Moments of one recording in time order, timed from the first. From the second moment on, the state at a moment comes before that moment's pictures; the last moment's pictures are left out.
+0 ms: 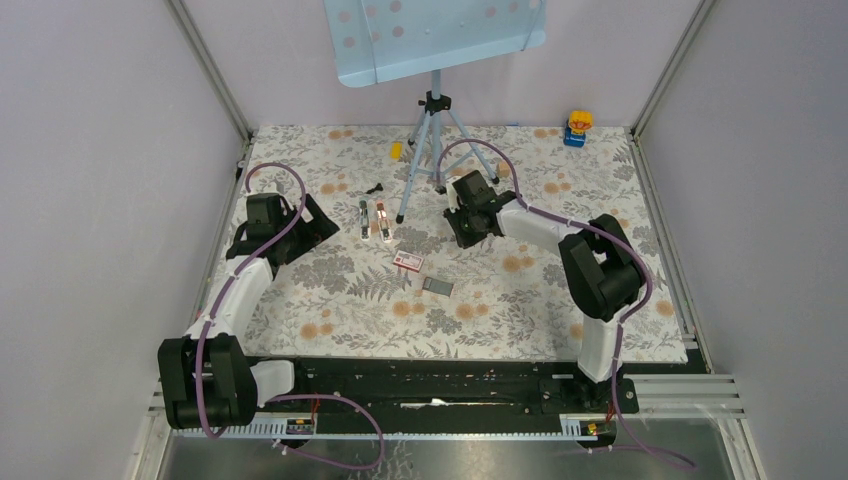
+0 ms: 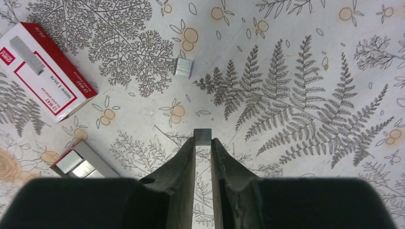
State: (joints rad) left arm 0.05 1.19 0.77 -0.32 0.21 -0.55; right arm 0.59 1.92 1.31 -0.42 -0.06 0.01
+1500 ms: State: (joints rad) left arm 0.05 1.19 0.76 -0.30 0.27 -0.59; right arm 0.78 1.69 1.10 -0.47 0.12 0.89
